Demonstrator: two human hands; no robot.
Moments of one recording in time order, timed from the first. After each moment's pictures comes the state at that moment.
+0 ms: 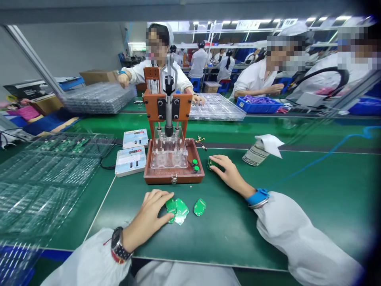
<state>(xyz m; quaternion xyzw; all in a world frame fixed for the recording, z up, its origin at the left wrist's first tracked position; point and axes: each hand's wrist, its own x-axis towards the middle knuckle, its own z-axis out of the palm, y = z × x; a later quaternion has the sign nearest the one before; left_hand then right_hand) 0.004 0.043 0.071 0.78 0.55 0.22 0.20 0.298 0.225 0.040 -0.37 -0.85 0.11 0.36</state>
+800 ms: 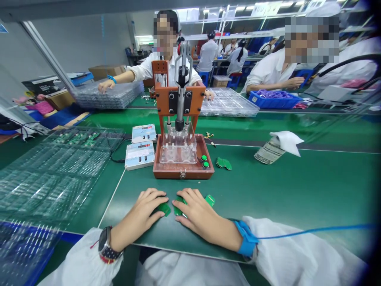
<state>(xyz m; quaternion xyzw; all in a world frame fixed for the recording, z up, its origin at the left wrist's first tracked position) -0.033 0.020 0.078 0.80 0.55 0.17 0.17 0.185 0.076 0.075 -0.23 -0.96 0.11 0.14</state>
